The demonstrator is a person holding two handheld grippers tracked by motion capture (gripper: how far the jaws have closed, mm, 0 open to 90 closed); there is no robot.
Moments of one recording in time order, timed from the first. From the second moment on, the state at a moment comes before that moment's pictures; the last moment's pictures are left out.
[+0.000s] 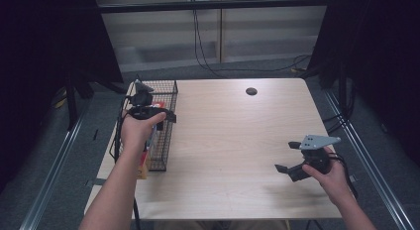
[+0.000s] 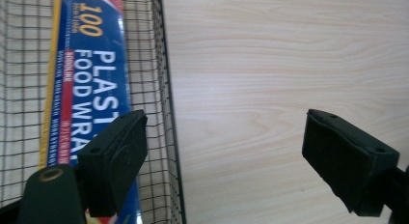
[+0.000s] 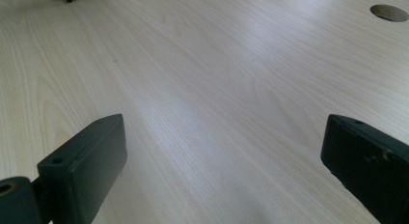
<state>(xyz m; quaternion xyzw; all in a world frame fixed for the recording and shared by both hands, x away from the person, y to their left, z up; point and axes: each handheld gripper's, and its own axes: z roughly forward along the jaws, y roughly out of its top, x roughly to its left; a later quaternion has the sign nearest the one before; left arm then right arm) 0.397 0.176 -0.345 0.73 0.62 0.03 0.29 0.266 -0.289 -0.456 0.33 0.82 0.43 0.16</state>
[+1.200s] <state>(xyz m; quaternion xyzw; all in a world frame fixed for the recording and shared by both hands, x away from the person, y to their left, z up) 0.369 0.111 -0.372 0.78 0.52 0.00 0.34 0.265 -0.290 -0.458 0.33 0.83 0.43 0.16</state>
